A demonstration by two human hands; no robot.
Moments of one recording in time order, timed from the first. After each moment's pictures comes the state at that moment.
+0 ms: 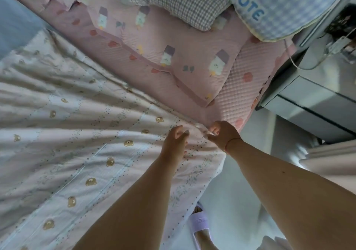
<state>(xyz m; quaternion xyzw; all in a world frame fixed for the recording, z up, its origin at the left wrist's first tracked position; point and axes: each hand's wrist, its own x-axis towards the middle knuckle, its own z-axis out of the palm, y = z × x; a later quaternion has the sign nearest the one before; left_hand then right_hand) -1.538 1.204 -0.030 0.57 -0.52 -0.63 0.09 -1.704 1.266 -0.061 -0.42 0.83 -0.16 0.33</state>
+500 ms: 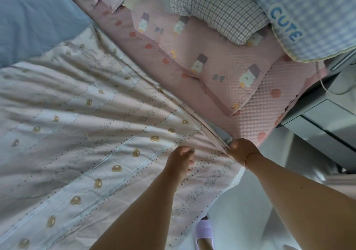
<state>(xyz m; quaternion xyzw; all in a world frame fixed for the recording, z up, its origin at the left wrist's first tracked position) -1.467 1.217 -0.019 0.59 -0.46 -0.65 0.08 -1.679 1.262 -0.044 -0.47 0.82 0.01 0.34</state>
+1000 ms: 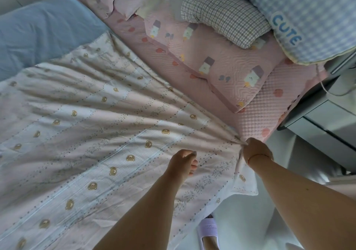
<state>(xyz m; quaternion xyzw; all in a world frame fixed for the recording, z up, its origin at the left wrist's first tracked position) -1.426 1.247 -0.002 0.59 -0.45 -0.67 0.09 -1.655 1.289 -0.029 -0.34 0.90 0.05 0.26</state>
